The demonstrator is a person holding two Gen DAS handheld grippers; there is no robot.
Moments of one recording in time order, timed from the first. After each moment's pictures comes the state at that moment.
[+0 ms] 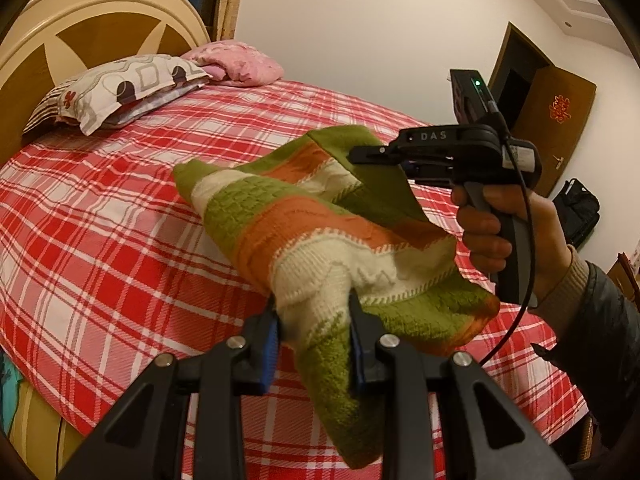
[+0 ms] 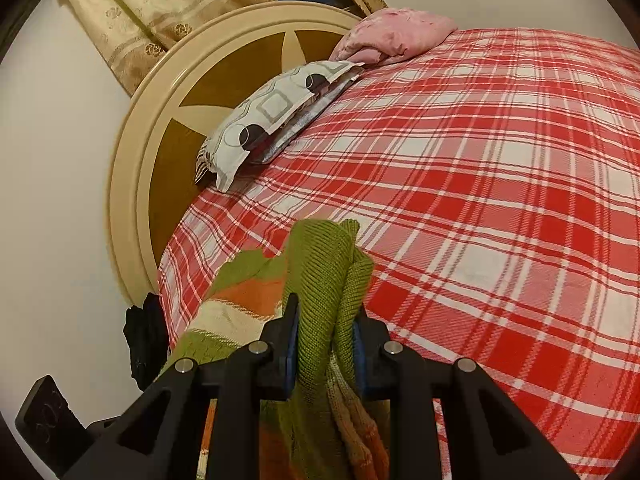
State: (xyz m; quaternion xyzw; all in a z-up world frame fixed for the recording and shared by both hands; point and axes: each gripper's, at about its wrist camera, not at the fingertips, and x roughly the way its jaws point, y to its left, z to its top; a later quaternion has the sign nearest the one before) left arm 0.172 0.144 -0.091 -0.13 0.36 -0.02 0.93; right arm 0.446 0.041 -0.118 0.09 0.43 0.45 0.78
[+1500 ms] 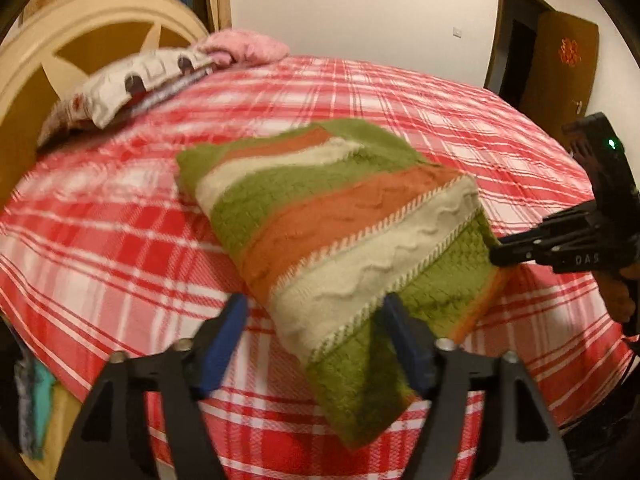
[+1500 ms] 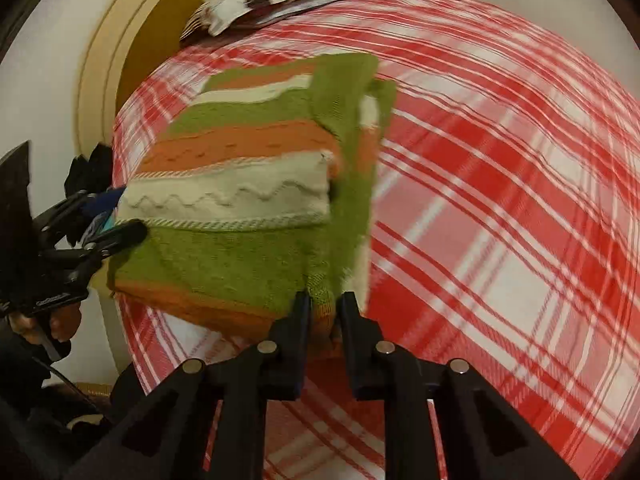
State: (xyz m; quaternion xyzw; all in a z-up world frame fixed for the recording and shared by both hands) left arm 0.150 0.132 -0.134 -0.03 0.39 0.03 0.92; right arm 0.308 -0.022 -0.190 -0.12 0.50 0.40 0.76
